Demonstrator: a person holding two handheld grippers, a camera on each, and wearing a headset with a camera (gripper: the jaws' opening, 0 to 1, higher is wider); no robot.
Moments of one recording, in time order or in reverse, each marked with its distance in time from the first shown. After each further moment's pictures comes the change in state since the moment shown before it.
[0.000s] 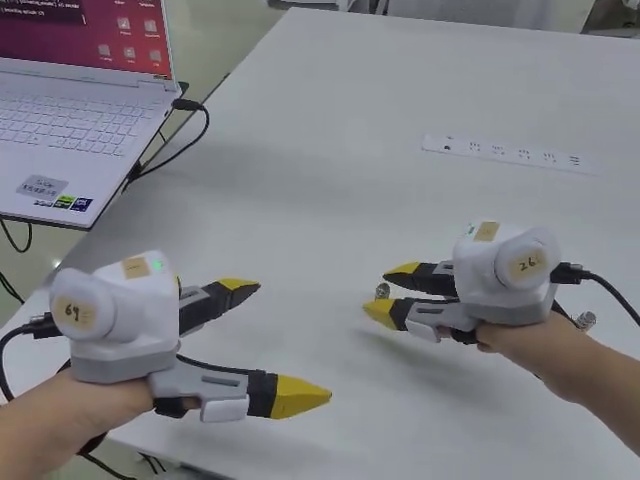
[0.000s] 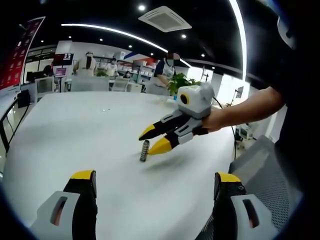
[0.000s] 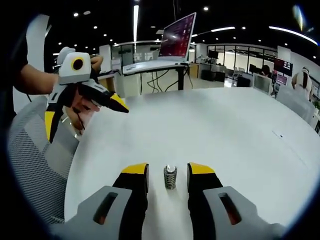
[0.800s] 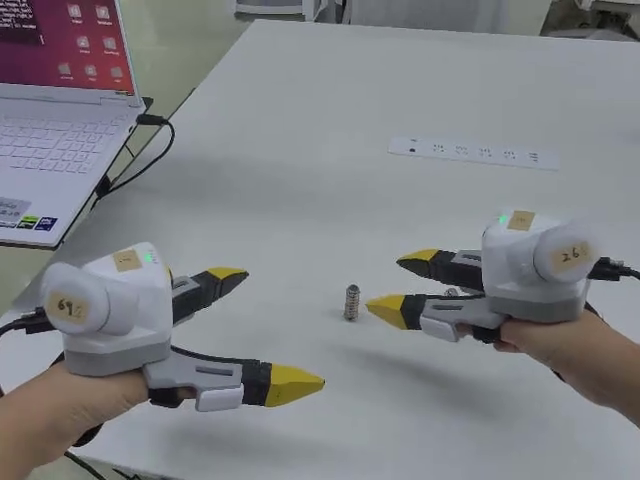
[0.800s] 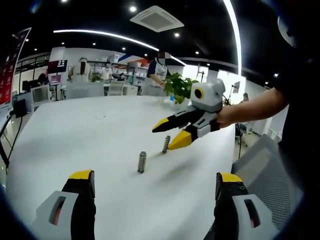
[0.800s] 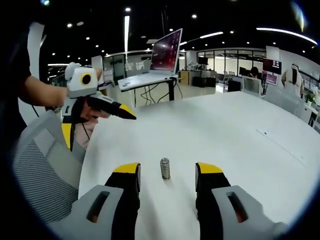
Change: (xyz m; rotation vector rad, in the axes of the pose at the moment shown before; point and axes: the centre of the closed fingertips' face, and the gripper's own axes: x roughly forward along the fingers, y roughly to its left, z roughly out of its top) left arm 0.016 -0.008 0.020 0.066 -0.002 -0.015; right arm -0.057 -0.011 0.005 0.065 -0.083 -0.056
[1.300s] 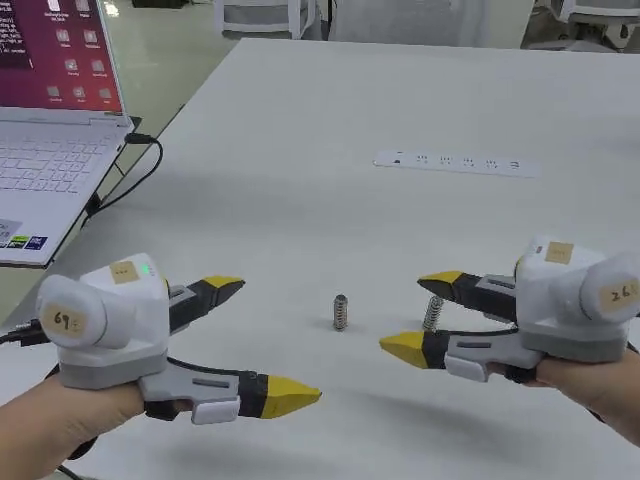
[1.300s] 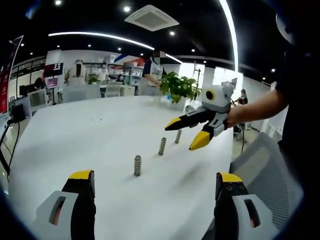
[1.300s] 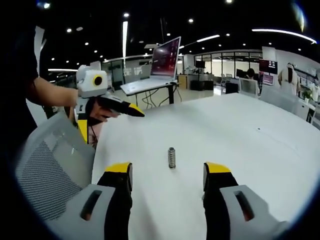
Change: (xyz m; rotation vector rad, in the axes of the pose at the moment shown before) left arm 0.002 -0.010 0.007 0.037 0.010 -0.014; right arm -0.048 0.014 -0.010 0.037 -0.055 -0.019
